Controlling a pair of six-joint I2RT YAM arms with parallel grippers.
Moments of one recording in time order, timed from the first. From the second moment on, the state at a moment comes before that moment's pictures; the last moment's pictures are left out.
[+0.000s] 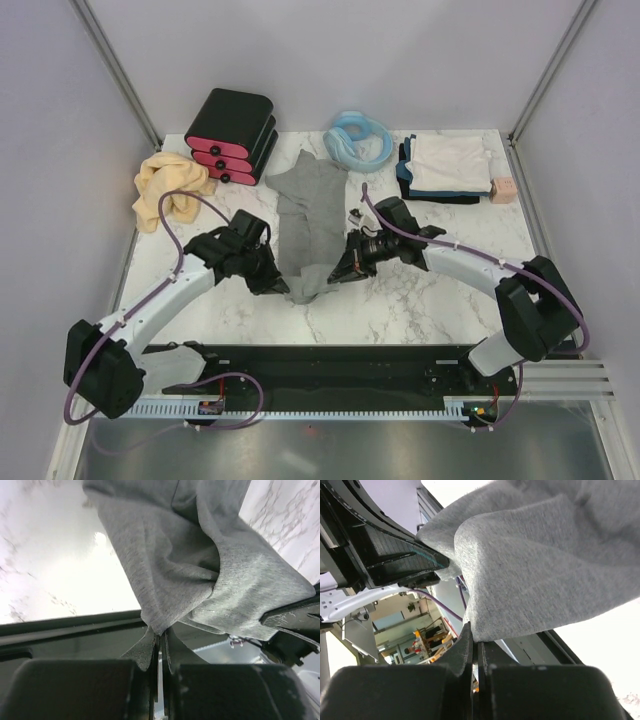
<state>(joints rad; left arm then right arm) -0.54 1.17 0.89 -0.84 0.22 -0.94 0.60 1.52 0.90 -0.18 -0.81 0.85</state>
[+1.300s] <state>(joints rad) -0.38 1.83 1.49 -0.81 0.10 -0.68 0.45 2.01 1.41 -0.29 -0.81 0.73</state>
